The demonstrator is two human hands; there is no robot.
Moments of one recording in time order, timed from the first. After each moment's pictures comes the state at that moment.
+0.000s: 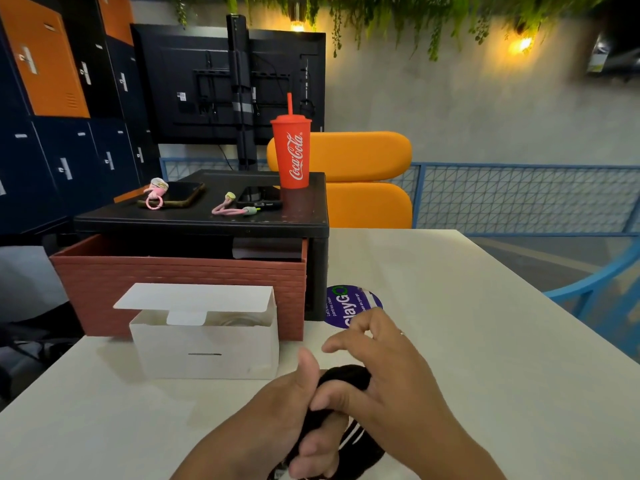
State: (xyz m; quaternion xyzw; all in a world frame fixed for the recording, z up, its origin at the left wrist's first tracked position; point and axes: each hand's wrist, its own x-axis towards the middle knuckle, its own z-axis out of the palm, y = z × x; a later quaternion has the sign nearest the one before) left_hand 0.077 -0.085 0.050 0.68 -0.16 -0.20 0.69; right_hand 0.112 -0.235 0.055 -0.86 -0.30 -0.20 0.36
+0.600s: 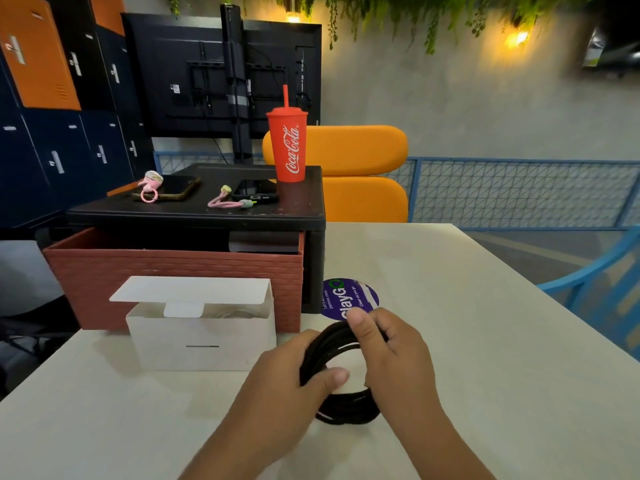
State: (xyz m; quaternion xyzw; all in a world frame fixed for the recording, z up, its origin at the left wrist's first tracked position) left_hand 0.086 -0.098 0.045 0.86 -0.06 0.09 0.50; right_hand 0.118 -0.227 0.051 -0.80 -0.08 -0.15 0.58
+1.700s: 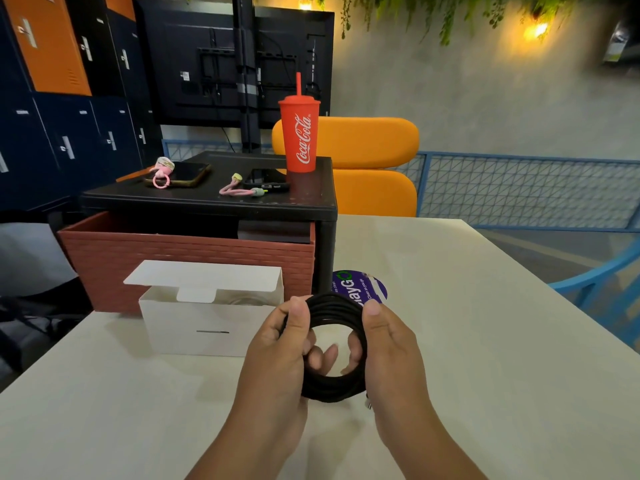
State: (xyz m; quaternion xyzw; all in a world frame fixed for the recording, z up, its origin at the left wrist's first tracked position) left_hand 0.086 -0.113 0.057 0.48 0.09 0.14 0.86; right_hand 0.112 -0.207 0.043 -0.70 -0.06 -0.09 0.70
